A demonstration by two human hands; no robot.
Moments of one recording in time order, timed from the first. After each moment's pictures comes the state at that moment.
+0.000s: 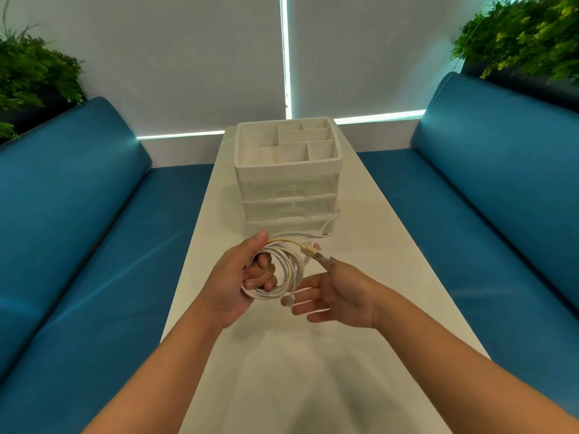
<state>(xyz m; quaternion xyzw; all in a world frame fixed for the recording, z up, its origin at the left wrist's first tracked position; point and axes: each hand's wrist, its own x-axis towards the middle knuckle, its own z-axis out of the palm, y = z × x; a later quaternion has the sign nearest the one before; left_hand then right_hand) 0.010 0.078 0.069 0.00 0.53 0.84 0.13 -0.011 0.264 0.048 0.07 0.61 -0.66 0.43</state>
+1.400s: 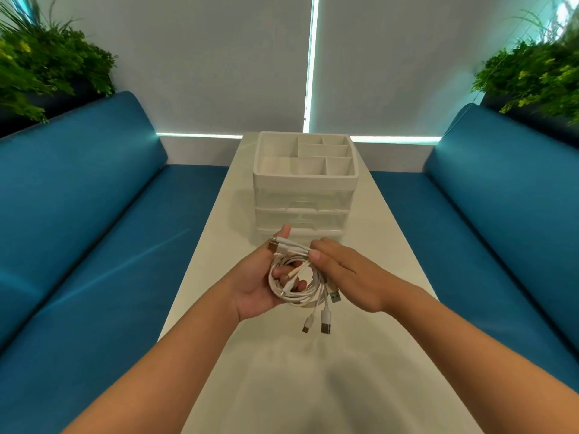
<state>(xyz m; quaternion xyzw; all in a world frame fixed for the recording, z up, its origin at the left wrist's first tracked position) -0.006 0.089 0.086 -0.11 0.46 0.83 0.30 -0.026 0.275 0.090 -0.33 0.87 -0.36 0.07</state>
